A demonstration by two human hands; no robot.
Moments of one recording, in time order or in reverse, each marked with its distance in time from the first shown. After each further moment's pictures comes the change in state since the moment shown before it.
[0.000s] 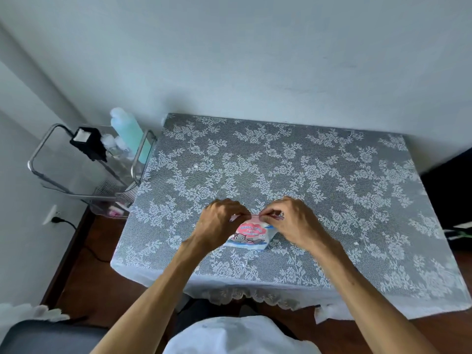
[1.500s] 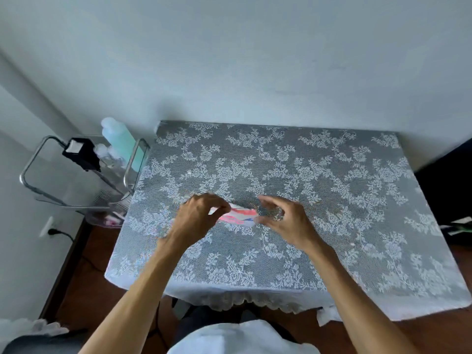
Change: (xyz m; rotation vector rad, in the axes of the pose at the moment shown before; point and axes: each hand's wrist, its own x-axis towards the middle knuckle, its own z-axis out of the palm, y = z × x) left_hand 0.015 -0.021 -0.024 0.031 -0.068 -0.123; right_hand 0.005 0.027 0.010 0.310 0.161 -0.072
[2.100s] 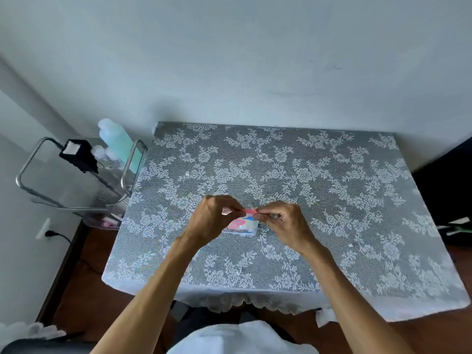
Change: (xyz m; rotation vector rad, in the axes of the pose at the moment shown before) left_hand 0.014 0.028 0.012 -0.224 -0.024 0.056; right_hand 0.001 0.007 0.005 0.134 0.062 -0.048
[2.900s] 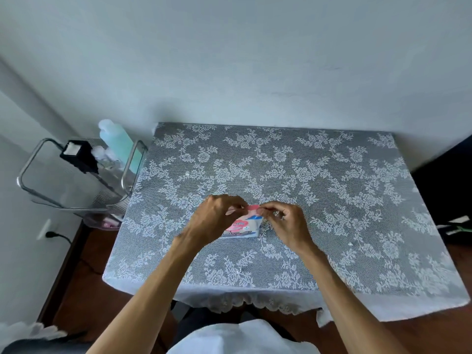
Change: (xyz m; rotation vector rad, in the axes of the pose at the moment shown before) left_hand 0.001 0.008 0.002 0.119 -0.029 0.069; right_hand -0.006 -0.002 0.008 0.081 0.160 0.042
